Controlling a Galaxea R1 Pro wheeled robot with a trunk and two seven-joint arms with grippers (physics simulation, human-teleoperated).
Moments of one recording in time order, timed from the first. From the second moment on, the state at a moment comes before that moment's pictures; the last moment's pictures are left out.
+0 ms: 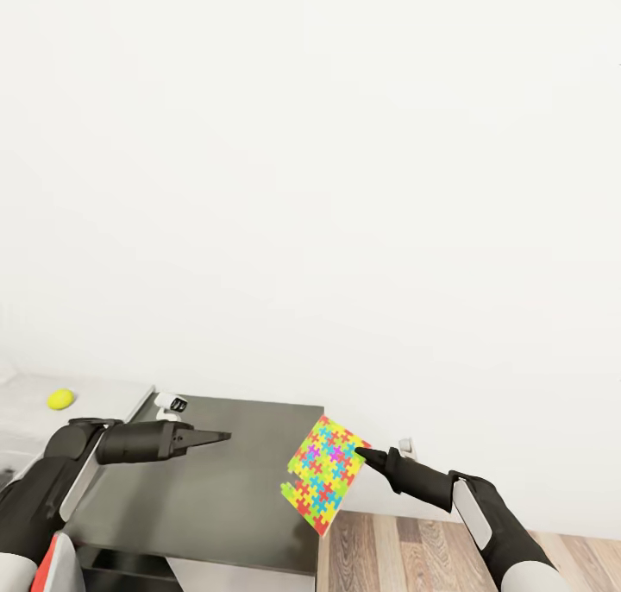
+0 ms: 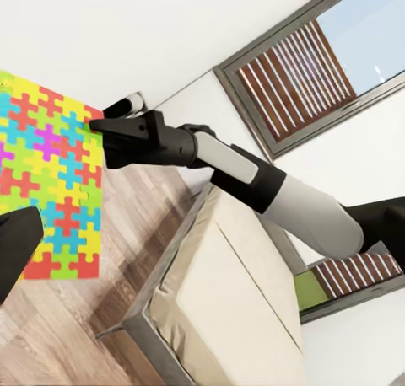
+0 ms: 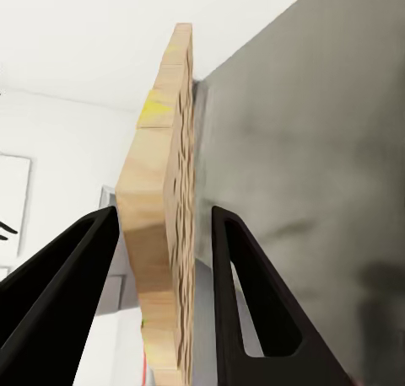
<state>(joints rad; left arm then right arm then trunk) -0.48 0.32 0.01 -1.18 0.21 0.98 -1.57 -0.50 -0.05 -0.18 -0.66 -0.41 0.75 0.93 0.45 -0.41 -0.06</state>
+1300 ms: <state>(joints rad) -0.48 0.34 0.00 -1.18 0.21 0.98 -1.57 -0.50 -0.05 -0.18 -0.66 -0.41 0.74 0.93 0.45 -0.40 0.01</state>
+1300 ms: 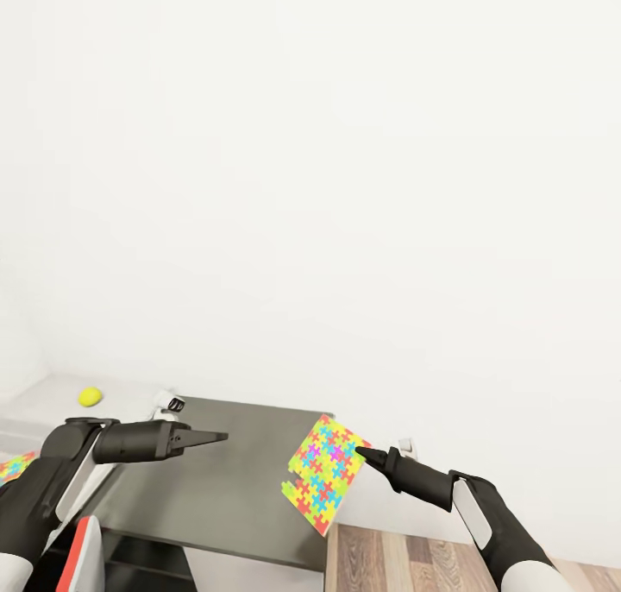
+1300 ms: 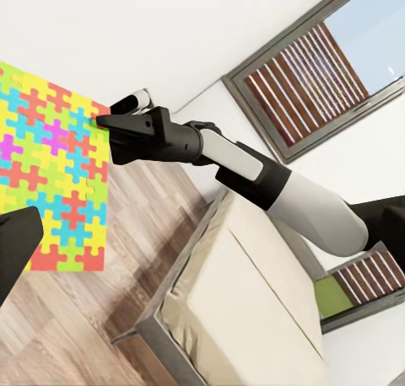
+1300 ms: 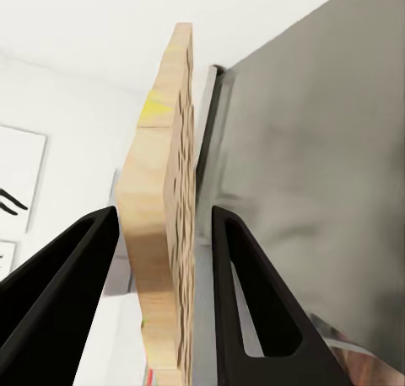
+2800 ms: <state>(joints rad) -0.48 0.33 -0.01 -1.18 0.21 0.98 -1.57 -0.50 -0.05 -0.17 -0.66 -0.40 0.74 0.92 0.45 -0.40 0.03</state>
